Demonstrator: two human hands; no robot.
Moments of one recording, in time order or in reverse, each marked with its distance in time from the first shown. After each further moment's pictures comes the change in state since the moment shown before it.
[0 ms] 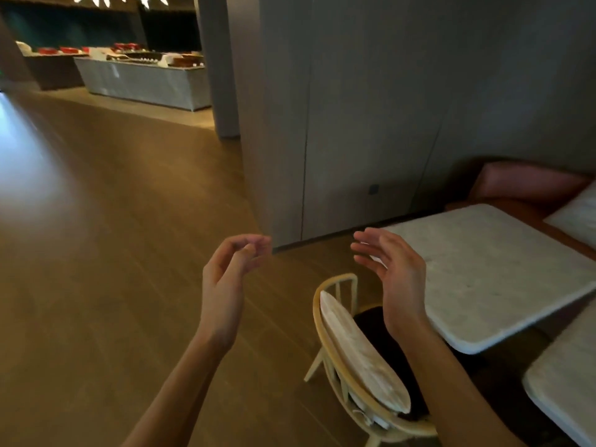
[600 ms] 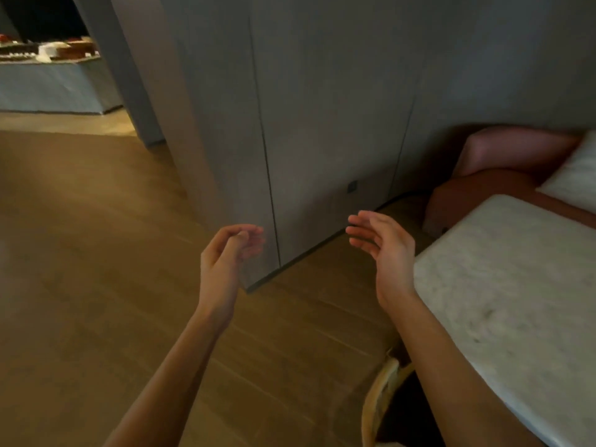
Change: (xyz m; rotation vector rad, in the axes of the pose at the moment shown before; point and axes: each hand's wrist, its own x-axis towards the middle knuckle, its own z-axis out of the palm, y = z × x) left_hand 0.486 -0.220 0.040 -0.049 -0.173 -0.173; right_hand 0.425 0.157 0.165 0.041 0.206 0.022
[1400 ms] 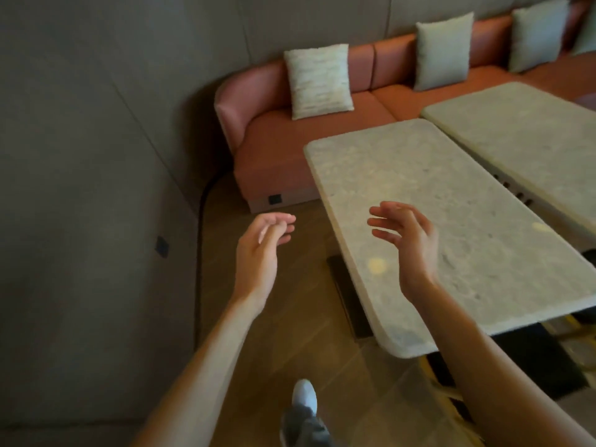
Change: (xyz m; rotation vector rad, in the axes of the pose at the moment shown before) left_hand 0.401 -0.244 0.355 0.031 -1.210 -0.156; right_hand 0.322 0.110 -0.075 -0.126 1.252 -0.081
